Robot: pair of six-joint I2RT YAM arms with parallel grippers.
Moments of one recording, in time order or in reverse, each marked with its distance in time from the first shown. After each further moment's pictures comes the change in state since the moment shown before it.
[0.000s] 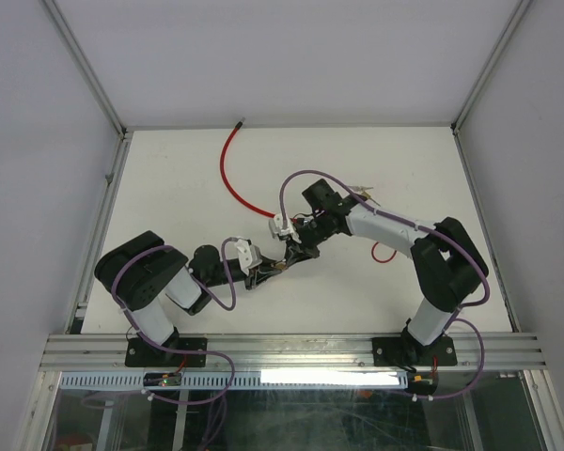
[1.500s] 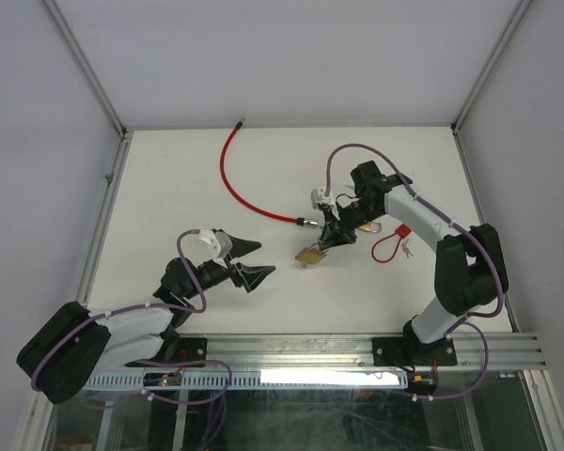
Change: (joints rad) left arm -0.015 -0.688 -0.112 -0.335 -0.264 -0.341; right arm -0.309 -0.105 0.053 -0.320 -0.088 -0.087
